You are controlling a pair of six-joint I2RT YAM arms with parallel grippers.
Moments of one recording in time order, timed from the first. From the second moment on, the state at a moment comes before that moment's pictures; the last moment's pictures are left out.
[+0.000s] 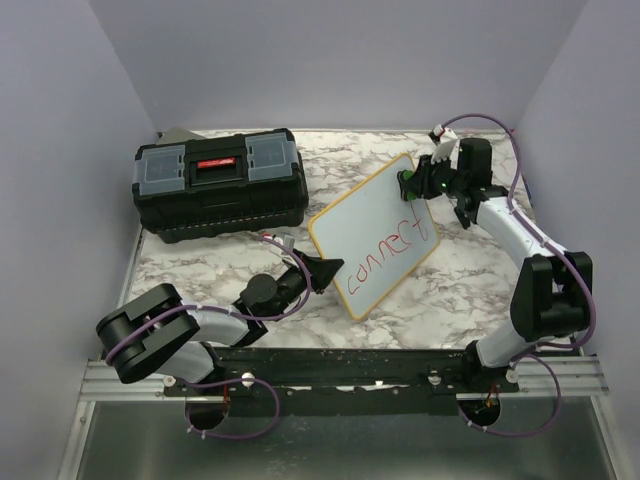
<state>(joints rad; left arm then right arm) -0.93 1.38 0.23 1.25 -0.13 -0.71 0.12 1.58 1.14 -0.11 -0.53 -0.02</state>
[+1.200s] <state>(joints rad) -0.93 1.38 0.22 1.28 -0.12 -0.69 0.12 1.58 1.11 0.06 -0.40 0.00</state>
